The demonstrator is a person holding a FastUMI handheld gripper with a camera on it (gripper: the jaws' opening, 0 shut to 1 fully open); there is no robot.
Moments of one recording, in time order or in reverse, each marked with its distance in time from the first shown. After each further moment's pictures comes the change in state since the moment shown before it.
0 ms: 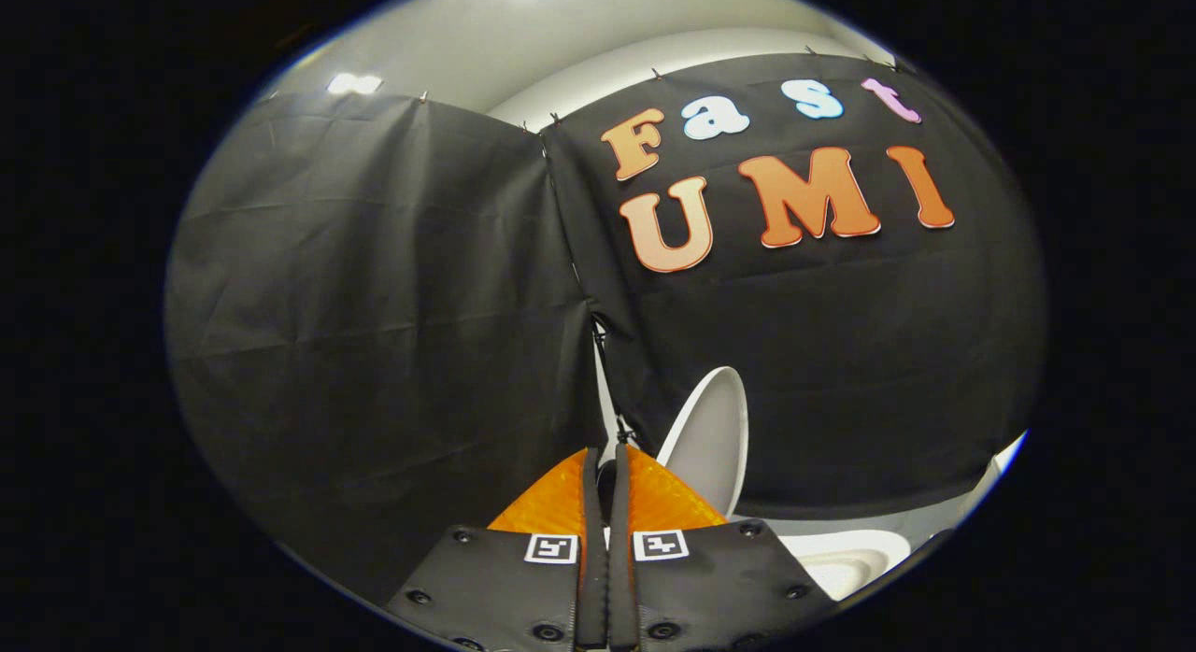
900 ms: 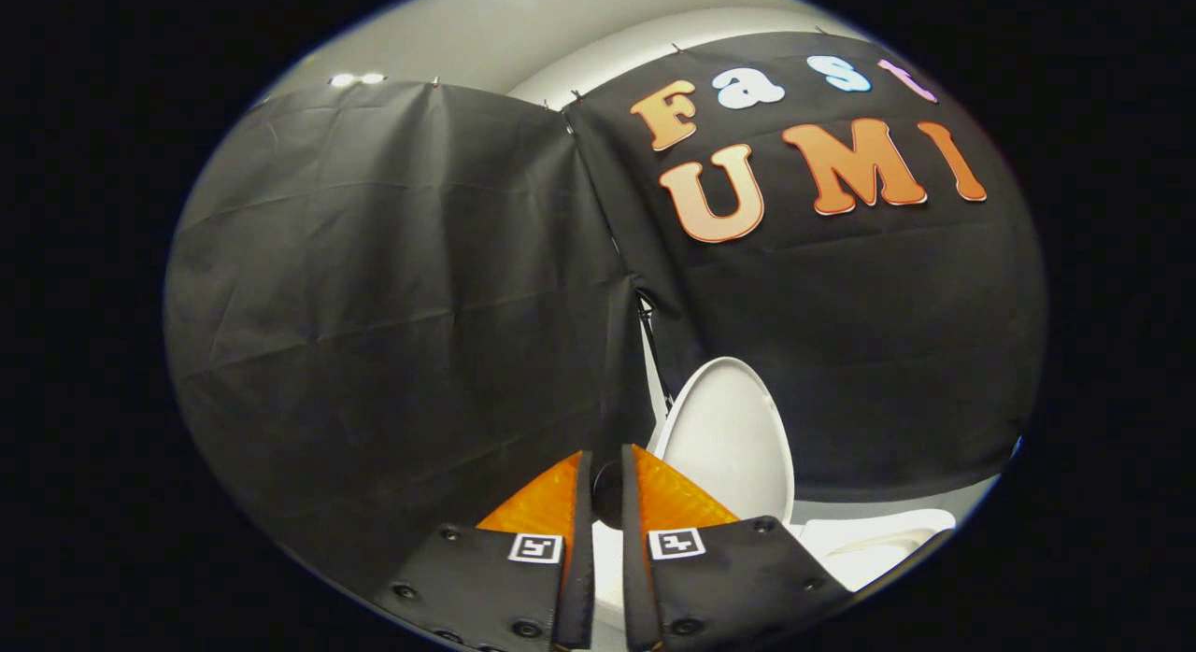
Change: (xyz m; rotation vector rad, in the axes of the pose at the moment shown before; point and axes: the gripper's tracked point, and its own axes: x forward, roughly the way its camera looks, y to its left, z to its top) arm 0.054 0.076 -0.019 0.009 0.068 0.077
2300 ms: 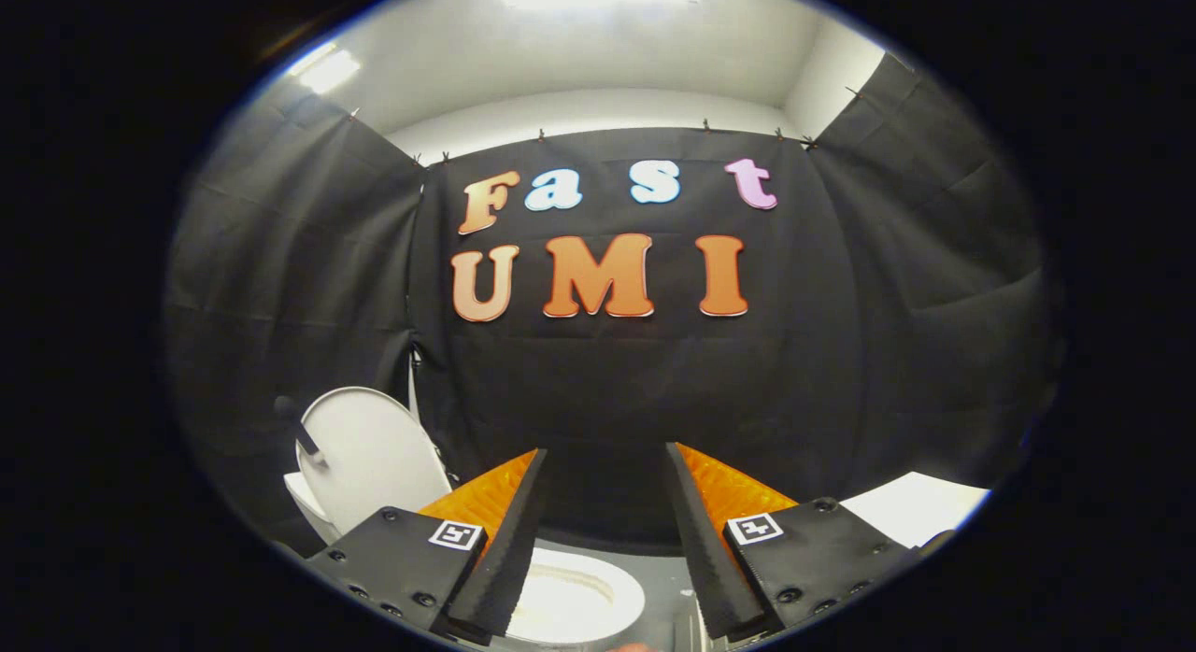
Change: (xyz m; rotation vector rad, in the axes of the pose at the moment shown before) arm -0.399 -0.360 0.087 -0.228 -0.244 -0.588
